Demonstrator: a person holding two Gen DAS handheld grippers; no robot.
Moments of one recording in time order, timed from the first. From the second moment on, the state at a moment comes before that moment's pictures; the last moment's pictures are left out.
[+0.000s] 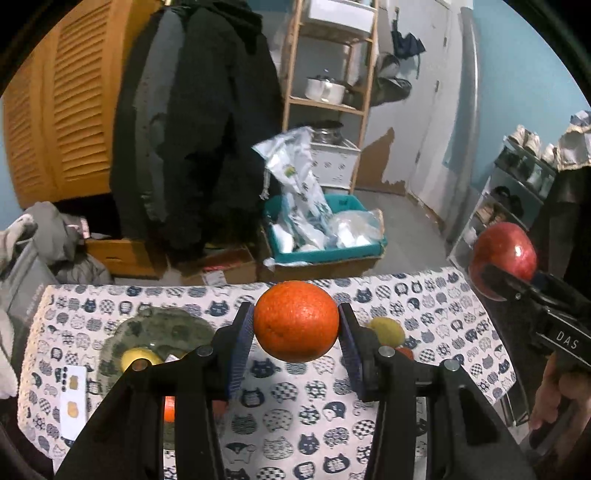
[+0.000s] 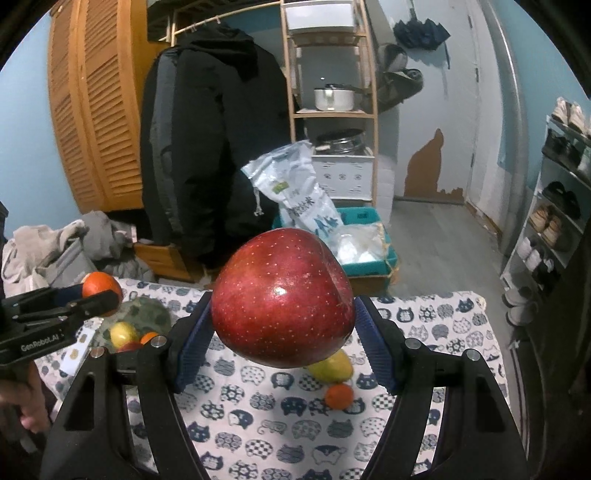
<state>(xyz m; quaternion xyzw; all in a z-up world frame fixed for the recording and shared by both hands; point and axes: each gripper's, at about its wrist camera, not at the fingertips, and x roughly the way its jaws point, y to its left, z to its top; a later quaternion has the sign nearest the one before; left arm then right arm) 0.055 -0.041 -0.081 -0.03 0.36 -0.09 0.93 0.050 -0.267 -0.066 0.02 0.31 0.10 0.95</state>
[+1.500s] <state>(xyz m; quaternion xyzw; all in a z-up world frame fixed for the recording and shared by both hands) 0.054 0.161 -0.155 -0.10 0.41 0.10 0.90 0.134 -0.036 -0.129 -0.01 0.39 0.26 0.88</state>
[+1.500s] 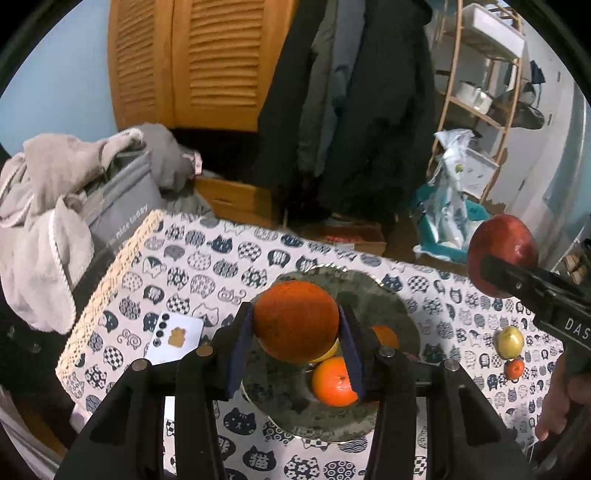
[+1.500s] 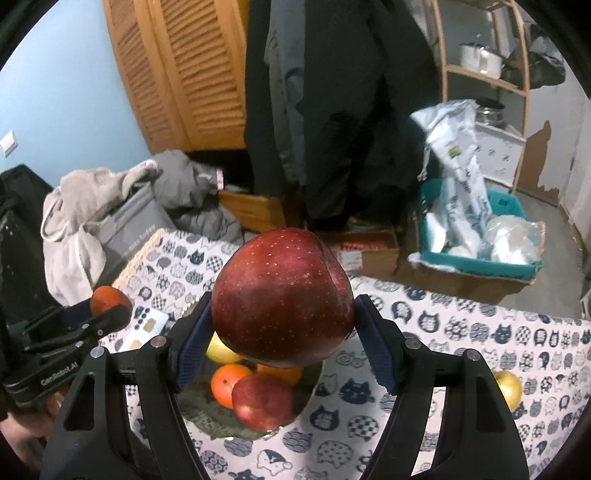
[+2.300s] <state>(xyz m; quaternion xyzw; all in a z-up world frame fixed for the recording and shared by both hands) 0.090 0.186 -0.251 -0.13 0.51 0.12 0.84 0.172 0.036 -0.227 -0.04 0.50 0.29 0.81</state>
